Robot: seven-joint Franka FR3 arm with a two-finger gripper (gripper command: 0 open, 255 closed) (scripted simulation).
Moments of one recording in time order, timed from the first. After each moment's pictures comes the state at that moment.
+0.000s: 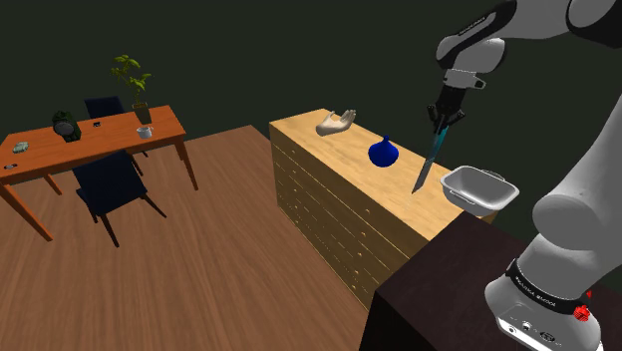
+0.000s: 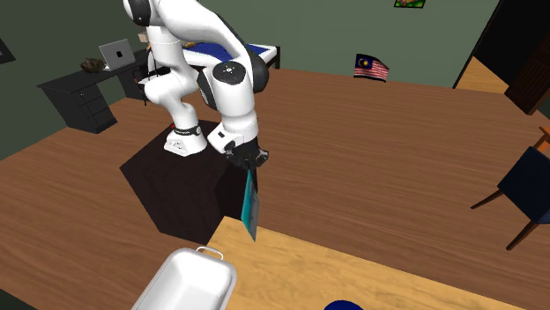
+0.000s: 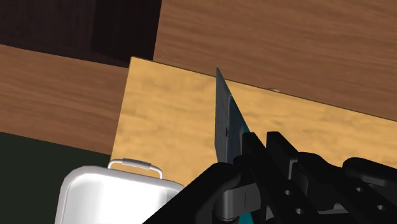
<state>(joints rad) -0.40 0.14 -0.26 -2.00 0.18 2.02 0.61</state>
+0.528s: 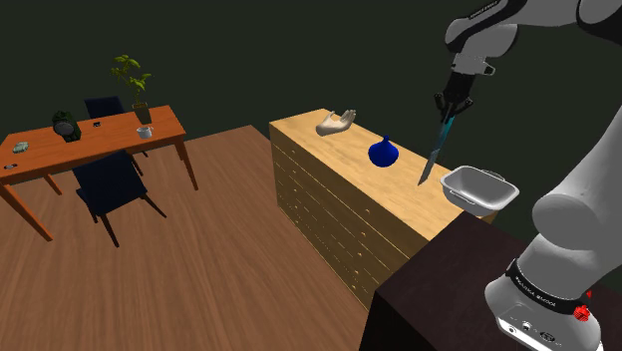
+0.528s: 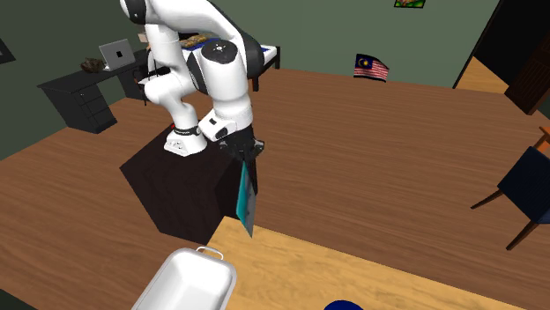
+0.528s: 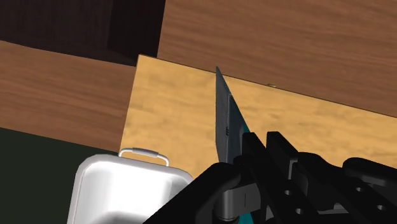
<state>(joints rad) -0.41 0.10 -0.27 -1.93 0.16 1.92 0.61</state>
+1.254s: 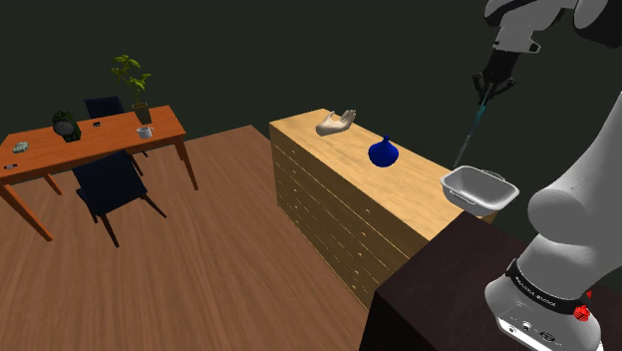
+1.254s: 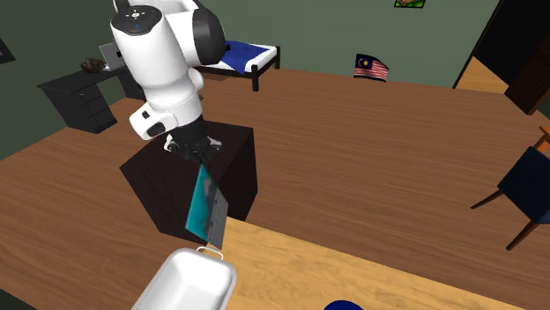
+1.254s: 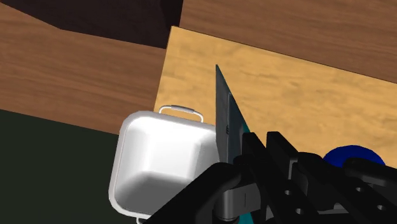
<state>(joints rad) -0.54 0.16 -0.37 -1.69 0.16 1.71 0.42</state>
